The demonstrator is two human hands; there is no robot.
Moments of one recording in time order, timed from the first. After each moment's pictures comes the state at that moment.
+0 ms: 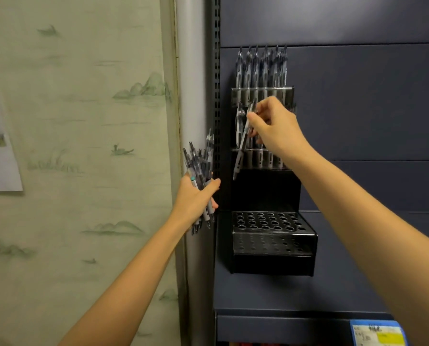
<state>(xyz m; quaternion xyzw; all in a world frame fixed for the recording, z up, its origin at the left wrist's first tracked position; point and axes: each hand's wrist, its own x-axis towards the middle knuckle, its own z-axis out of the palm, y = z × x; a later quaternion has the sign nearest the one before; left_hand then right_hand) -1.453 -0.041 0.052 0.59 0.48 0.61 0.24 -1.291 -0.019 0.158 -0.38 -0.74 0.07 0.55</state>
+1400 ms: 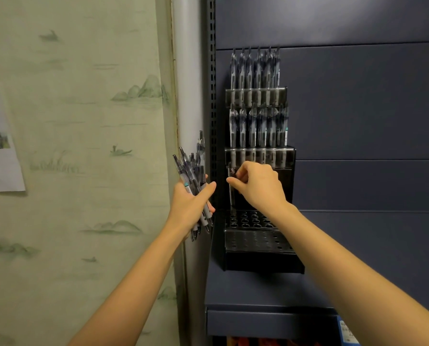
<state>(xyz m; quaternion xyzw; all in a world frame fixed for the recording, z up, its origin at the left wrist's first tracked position) -1.442 -0.050 0.041 0.56 0.48 0.63 0.25 -1.297 -0.010 0.072 -0.50 -0.76 0.00 0.42</state>
